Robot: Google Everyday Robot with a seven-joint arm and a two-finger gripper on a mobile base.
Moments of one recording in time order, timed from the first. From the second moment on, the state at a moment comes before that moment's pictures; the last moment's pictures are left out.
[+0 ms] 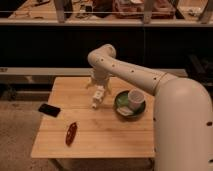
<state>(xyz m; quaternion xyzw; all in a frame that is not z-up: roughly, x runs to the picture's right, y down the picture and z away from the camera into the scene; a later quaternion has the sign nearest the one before) -0.035 0.003 0.836 -0.20 -0.22 -0.58 0.76</state>
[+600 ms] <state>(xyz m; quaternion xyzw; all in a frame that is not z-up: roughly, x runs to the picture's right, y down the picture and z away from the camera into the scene) -0.064 0.031 0.889 -0.25 -0.25 -0.54 0.76</state>
